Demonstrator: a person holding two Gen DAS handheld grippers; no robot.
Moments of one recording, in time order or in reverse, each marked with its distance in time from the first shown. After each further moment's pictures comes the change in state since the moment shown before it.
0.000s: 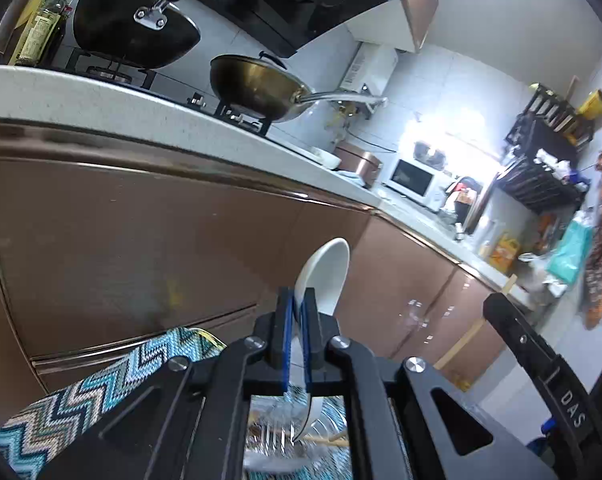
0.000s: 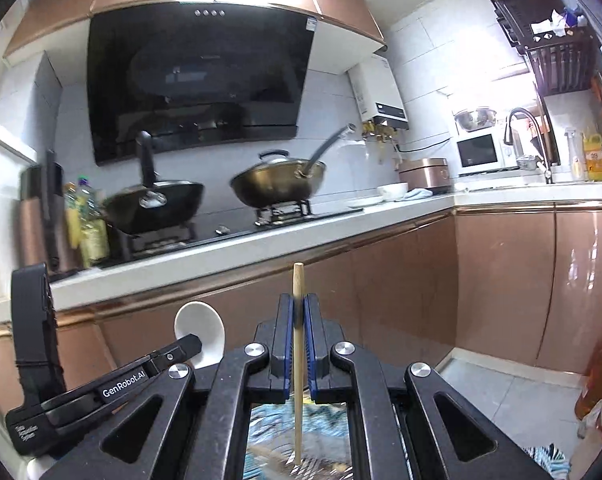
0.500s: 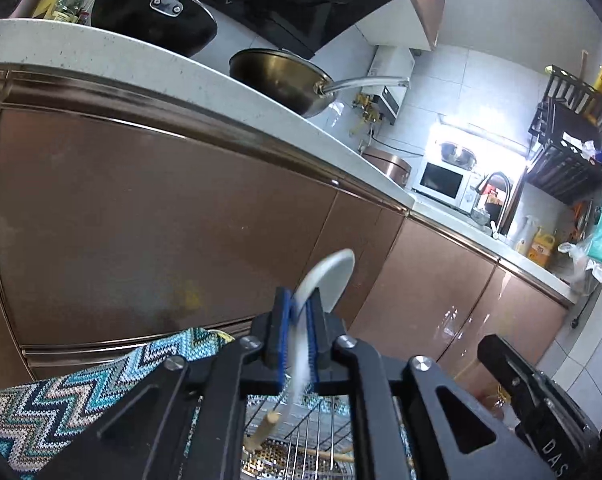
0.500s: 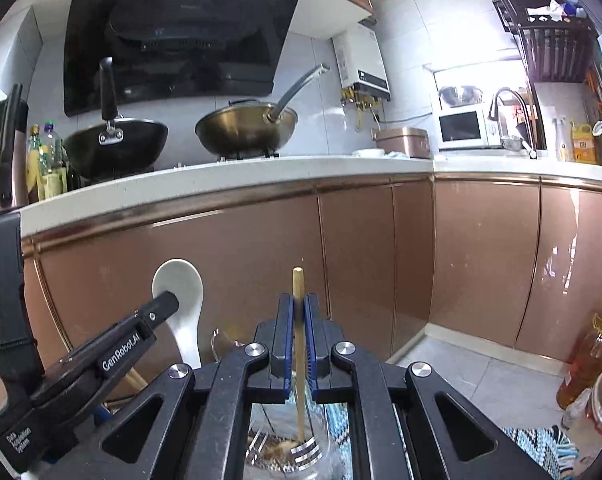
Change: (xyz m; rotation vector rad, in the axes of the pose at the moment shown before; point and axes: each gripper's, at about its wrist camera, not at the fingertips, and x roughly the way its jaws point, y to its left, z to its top) left arm 0.056 0.006 -0.065 0.034 -0.073 0.097; right arm 0.032 -0.026 -0.077 -0.038 0.106 -0.088
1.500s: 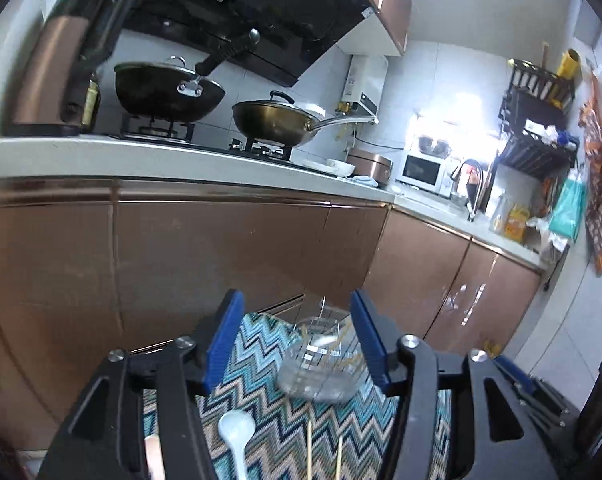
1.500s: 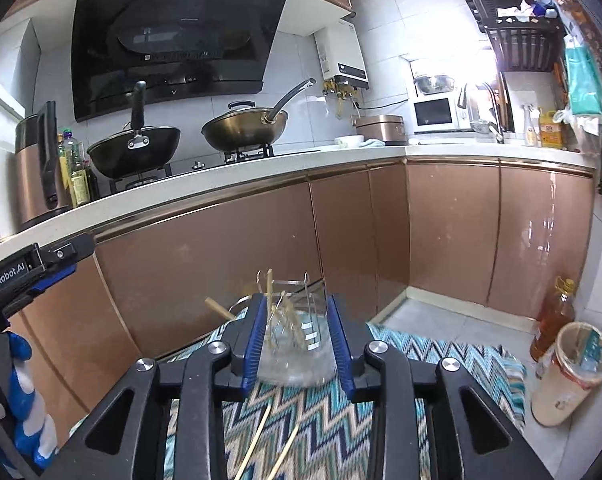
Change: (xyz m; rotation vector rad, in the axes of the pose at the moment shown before) left arm -0.253 0.029 0.049 0.127 0.024 0.004; right arm -0.185 0.040 -0.004 0.062 0.077 -0.059
